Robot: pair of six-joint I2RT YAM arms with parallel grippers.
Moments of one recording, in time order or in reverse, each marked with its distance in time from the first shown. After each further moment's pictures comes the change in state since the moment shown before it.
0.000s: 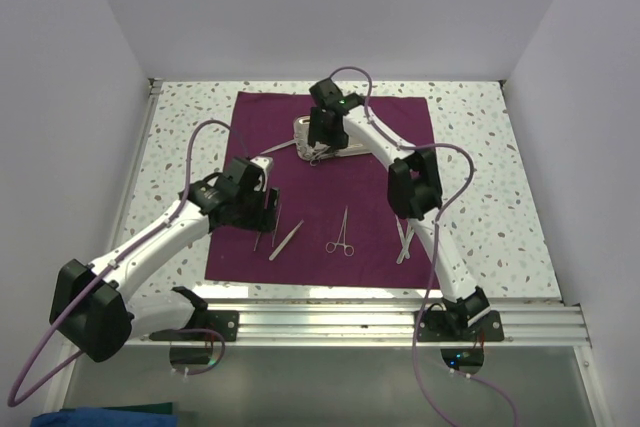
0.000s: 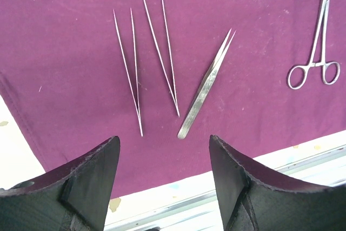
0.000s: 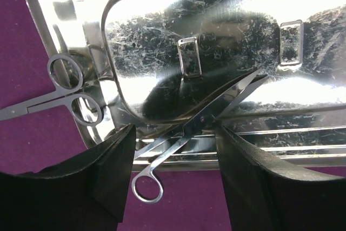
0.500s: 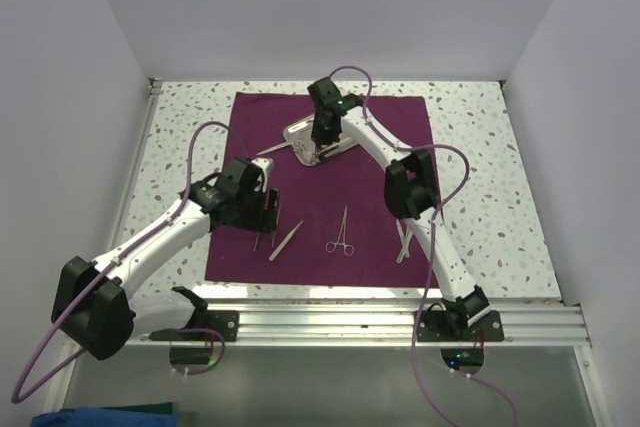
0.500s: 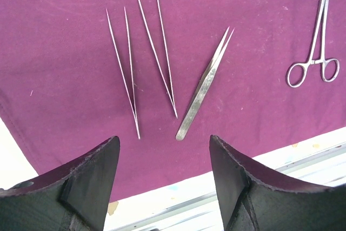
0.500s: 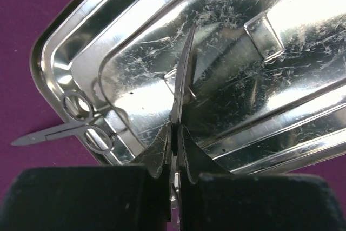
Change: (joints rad) left arm 0.012 0.010 -0.020 0.022 0.030 0.008; right arm 0.003 0.077 0.087 0.019 -0.006 0.069
